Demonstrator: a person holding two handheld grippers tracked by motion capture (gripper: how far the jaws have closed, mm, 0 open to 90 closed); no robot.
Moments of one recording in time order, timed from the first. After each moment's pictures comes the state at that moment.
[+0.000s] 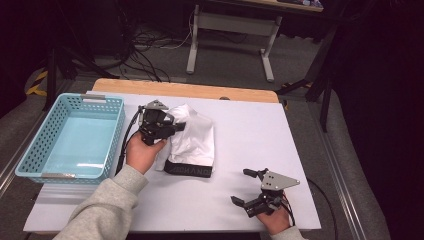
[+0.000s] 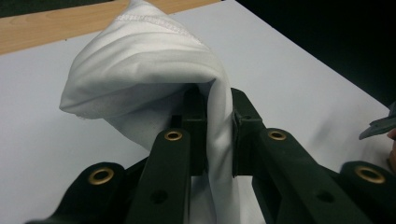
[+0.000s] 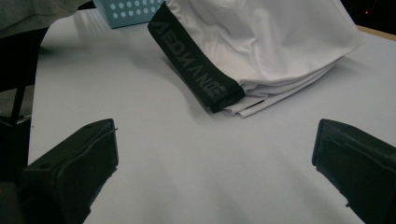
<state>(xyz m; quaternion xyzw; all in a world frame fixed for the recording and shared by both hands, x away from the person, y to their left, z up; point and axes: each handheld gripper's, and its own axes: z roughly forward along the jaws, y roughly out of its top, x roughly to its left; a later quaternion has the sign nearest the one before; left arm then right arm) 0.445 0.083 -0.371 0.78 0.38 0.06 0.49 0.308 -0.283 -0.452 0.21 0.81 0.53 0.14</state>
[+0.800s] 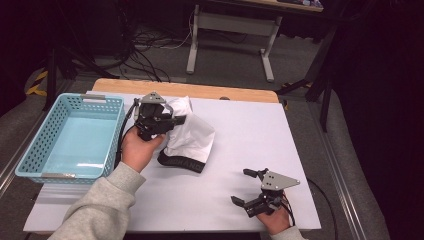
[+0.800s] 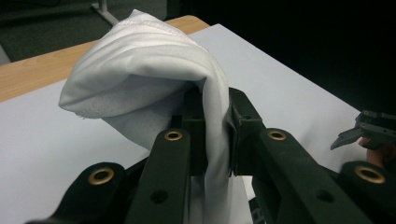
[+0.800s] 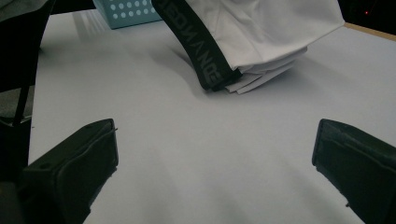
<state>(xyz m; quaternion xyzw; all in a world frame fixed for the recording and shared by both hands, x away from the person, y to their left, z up) 0.433 0.088 -0.334 0.78 0.35 0.08 0.51 0.309 -0.283 -0.452 0.21 0.81 0.53 0.14</state>
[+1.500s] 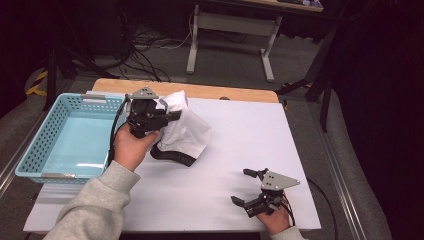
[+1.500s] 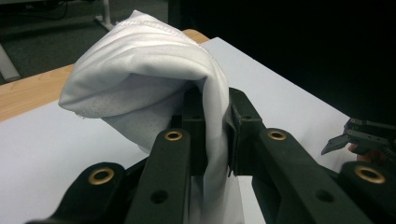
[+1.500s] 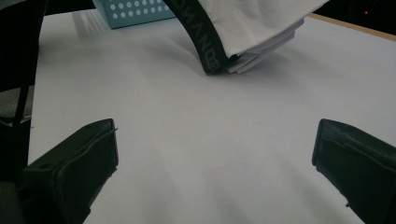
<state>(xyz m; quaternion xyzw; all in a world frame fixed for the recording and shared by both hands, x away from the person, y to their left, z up) 0.425 0.103 -0.315 0.77 0.35 0.09 0.53 0.309 -0.283 -0.452 0.21 0.81 0.53 0.14</state>
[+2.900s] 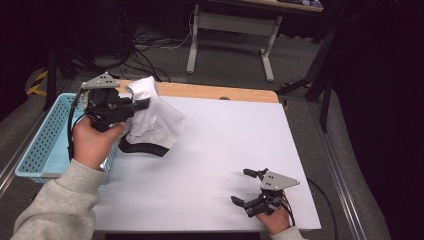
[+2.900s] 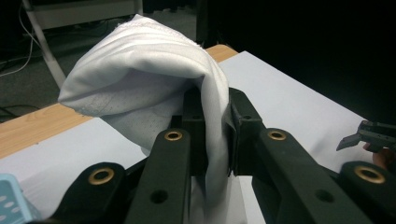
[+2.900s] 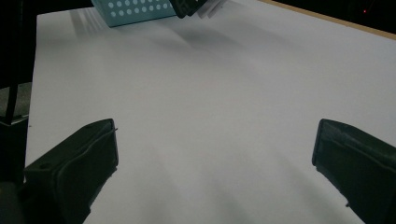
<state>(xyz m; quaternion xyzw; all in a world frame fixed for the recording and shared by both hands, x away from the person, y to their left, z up) 0.402 0.173 -0.271 0.76 0.37 0.15 0.52 0.308 -0.283 -0.453 0.22 0.81 0.52 0.15</state>
